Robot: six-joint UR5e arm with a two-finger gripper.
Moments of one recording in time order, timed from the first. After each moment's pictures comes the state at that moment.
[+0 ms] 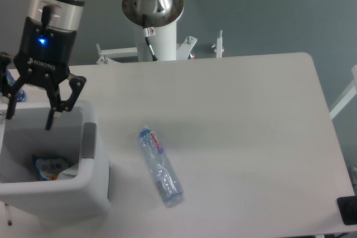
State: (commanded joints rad) arm 2.13 -1.72 -1.45 -0.82 1.14 0.02
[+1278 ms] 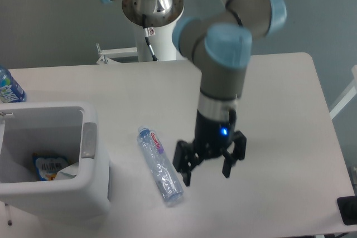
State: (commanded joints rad) arm 2.45 -2.09 -1.43 -0.83 1.33 0.14
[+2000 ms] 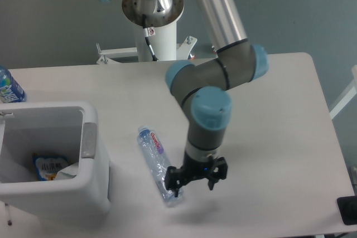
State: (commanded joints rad) arm 2.34 -2.16 -1.50 -0.84 1.41 0.14
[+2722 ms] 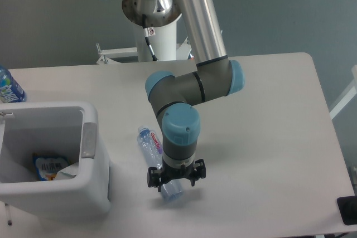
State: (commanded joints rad) arm 2.31 -2.19 -1.54 -0.84 1.49 0.14
